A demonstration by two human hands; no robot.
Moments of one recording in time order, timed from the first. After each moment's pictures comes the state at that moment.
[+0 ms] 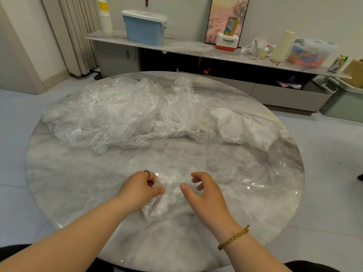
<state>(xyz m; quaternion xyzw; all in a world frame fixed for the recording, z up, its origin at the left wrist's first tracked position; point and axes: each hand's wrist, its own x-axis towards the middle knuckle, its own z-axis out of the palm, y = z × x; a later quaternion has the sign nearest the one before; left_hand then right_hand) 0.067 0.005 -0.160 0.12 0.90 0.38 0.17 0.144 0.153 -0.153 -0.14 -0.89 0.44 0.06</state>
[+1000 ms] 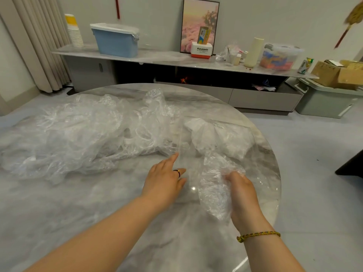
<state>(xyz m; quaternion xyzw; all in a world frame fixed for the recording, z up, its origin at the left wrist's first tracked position) 0.045 0.128 -0.140 0.33 0.93 0.15 0.05 0.138 0.254 -0.114 -0.33 -0.57 0.73 0.17</state>
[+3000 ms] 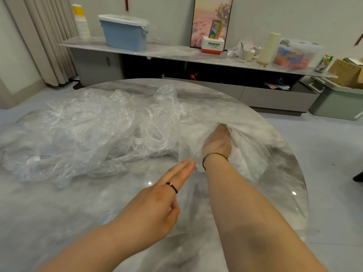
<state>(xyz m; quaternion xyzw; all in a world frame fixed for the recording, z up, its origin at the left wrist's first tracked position) 0.057 0.059 -0.109 0.39 0.85 0.29 0.19 -0.015 0.244 -0.122 -0.36 -0.81 0.41 0.19</state>
